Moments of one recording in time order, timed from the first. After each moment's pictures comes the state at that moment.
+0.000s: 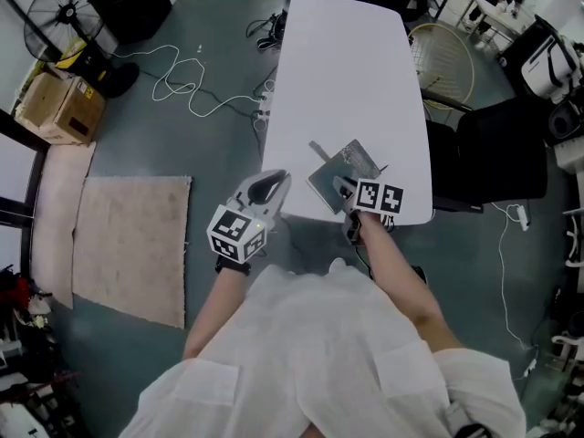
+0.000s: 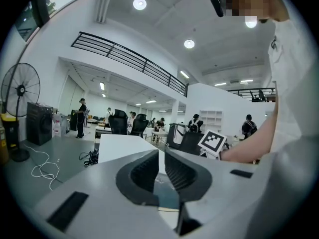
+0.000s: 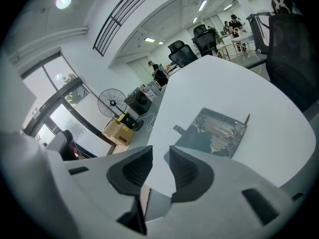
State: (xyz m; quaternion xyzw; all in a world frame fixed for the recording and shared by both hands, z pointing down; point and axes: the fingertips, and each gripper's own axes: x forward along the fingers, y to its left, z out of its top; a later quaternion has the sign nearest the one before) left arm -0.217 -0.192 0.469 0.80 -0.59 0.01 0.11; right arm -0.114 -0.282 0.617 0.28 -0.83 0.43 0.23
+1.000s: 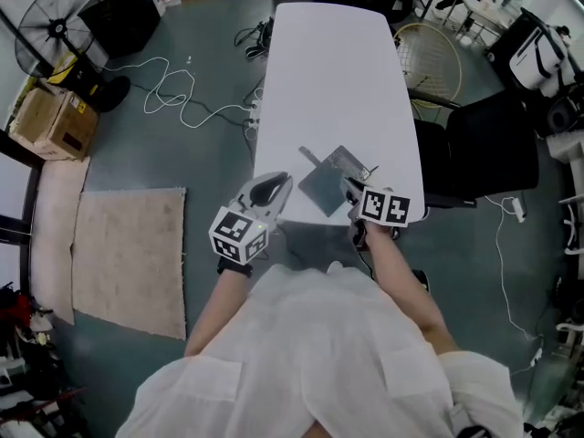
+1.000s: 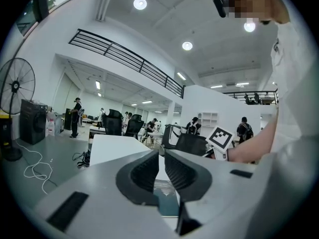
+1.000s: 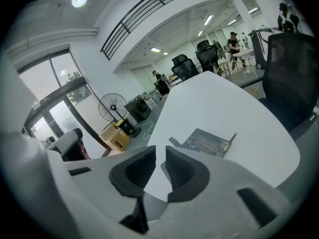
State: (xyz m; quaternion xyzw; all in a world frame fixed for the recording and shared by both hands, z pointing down) left arm -0.203 -0.201 0.460 0.82 -0.56 0.00 0.11; right arm -0.085 -0.285 0.579 0.31 -0.85 0.37 0.20
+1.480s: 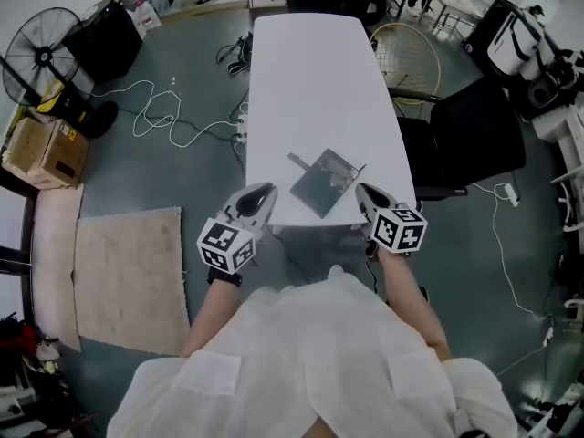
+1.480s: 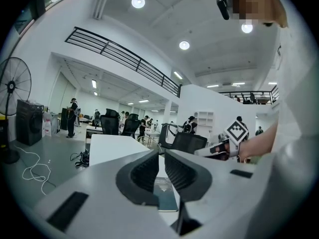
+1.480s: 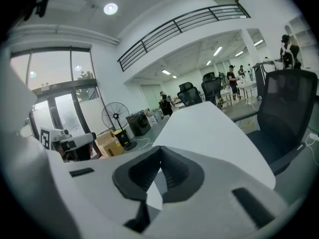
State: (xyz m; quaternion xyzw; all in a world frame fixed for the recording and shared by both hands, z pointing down) left arm -0.204 -0.177 0.452 0.83 -0.54 0.01 0.10; right arm -0.024 -0.263 0.510 0.35 -0.89 0.24 0.13
